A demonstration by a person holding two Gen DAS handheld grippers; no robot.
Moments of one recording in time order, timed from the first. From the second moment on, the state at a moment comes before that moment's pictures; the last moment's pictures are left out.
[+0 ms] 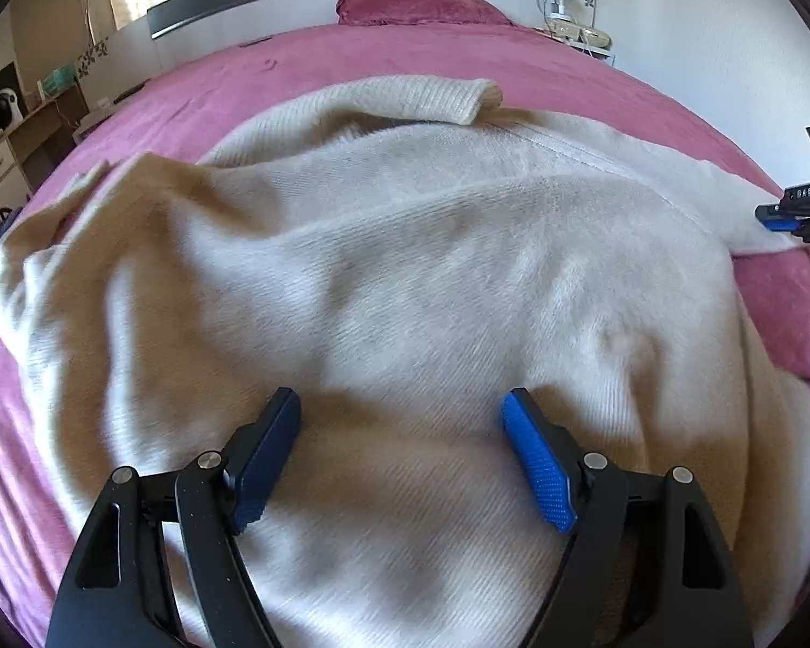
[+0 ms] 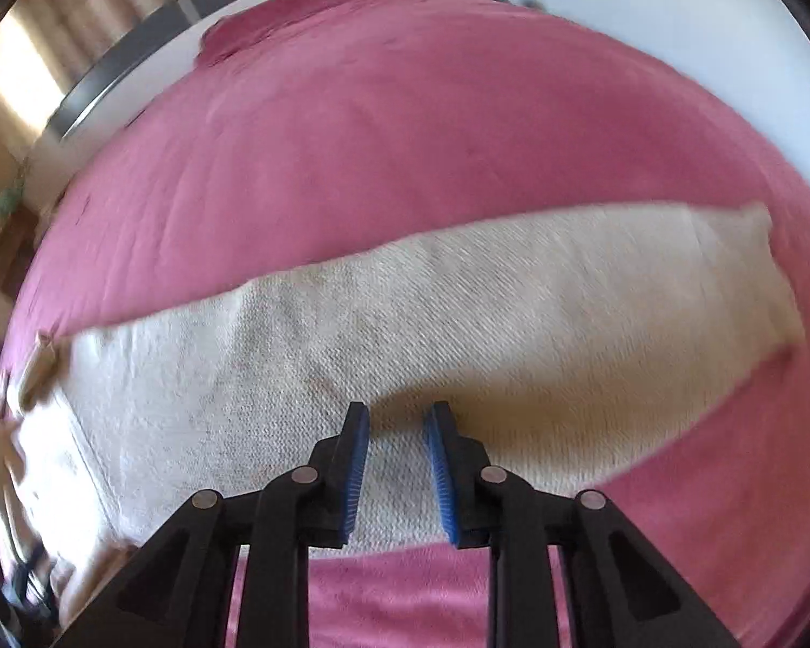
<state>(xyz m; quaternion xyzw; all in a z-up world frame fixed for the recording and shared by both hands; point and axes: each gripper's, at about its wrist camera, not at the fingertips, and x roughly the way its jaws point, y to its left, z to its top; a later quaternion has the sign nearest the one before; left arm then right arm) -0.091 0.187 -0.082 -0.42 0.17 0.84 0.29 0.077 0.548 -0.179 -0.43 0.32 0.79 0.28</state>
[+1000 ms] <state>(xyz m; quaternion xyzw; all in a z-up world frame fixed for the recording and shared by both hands) -0.048 0.041 -0.094 -0.46 0.00 0.87 0.18 0.069 0.273 -0.221 -0.53 0.44 0.73 -0.01</state>
